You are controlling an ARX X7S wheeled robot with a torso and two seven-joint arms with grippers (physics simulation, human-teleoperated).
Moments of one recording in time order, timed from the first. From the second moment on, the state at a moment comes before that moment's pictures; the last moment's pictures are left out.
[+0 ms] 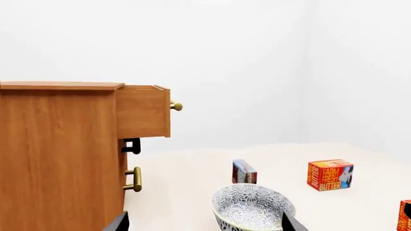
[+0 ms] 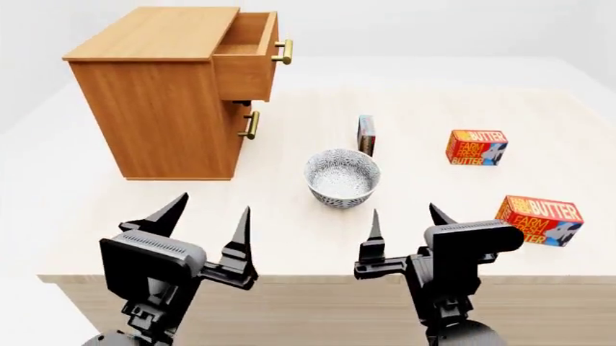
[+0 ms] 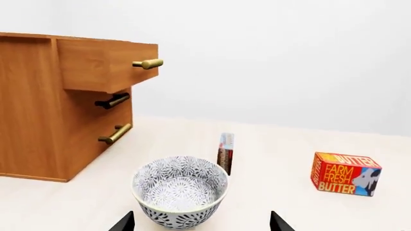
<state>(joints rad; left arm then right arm) -0.11 -0.32 0.12 0.46 -0.41 -0.31 0.01 0.17 0.23 -0.18 -0.42 0.22 0.49 0.17</state>
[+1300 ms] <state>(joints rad) -0.96 -0.39 0.10 0.28 -0.68 -1.00 -0.09 0.76 0.25 -0.13 -0.39 0.43 0.97 0.13</state>
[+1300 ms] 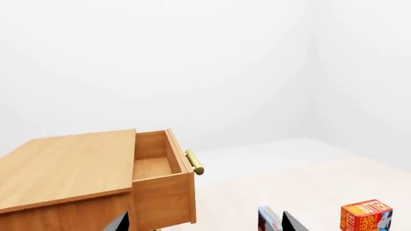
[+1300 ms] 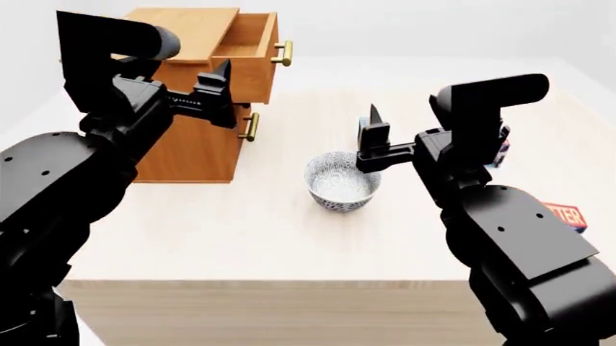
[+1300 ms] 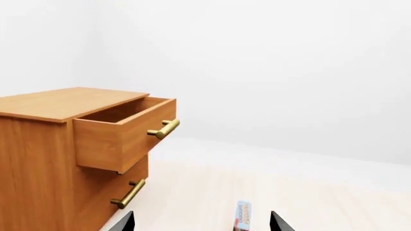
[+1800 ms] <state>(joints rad) -1.00 -0.39 0.11 0.27 -0.71 -1.02 -0.08 0.77 0.25 -0.14 -0.37 0.44 0.95 0.12</state>
